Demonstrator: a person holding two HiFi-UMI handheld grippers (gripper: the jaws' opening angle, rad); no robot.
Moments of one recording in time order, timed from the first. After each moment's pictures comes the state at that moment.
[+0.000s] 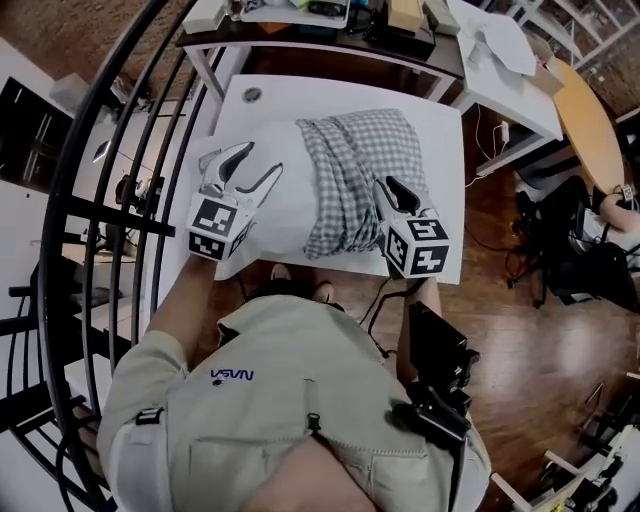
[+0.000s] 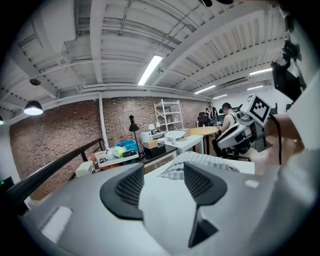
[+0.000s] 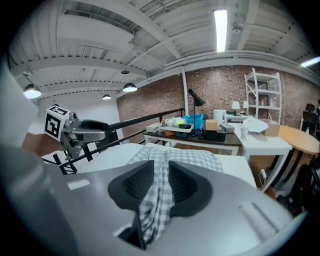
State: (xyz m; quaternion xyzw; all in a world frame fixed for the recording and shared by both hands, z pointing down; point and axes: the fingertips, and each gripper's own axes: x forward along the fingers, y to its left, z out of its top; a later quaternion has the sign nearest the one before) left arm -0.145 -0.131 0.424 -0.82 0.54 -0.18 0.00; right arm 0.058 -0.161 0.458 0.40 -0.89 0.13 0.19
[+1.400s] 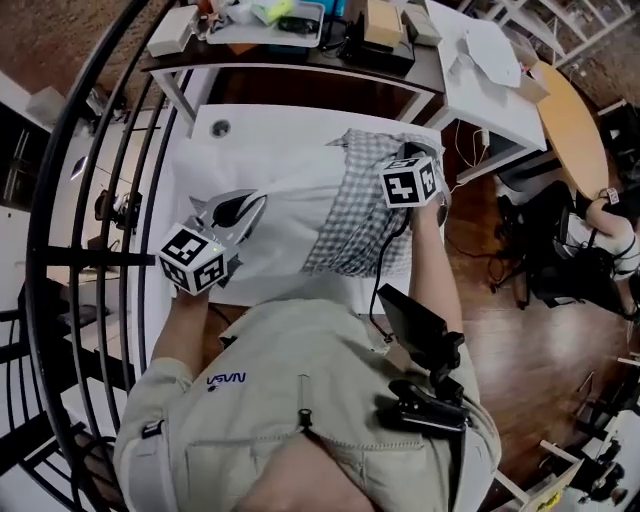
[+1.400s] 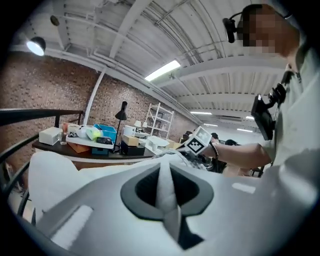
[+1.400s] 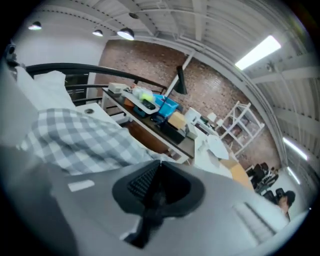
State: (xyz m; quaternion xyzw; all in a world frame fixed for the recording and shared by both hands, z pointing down) left arm -0.122 -0.186 0.428 -0.89 0.44 -0.05 -0.16; right arm 0.118 -0.392 0.470 0.51 -0.74 -0.03 0.44
